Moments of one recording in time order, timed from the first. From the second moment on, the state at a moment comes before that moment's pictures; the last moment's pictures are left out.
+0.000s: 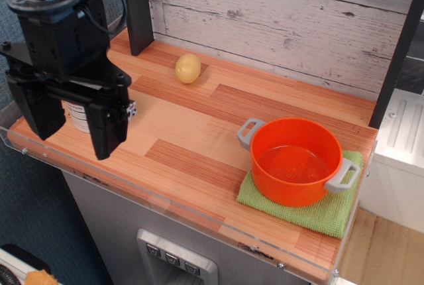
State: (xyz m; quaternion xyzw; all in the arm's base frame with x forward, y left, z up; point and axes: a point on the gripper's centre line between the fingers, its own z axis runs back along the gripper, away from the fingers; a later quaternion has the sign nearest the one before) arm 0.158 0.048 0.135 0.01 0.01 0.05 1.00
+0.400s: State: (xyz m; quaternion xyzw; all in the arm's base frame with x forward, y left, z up) arm 0.157 0.047 0.134 0.01 0.01 0.05 1.00
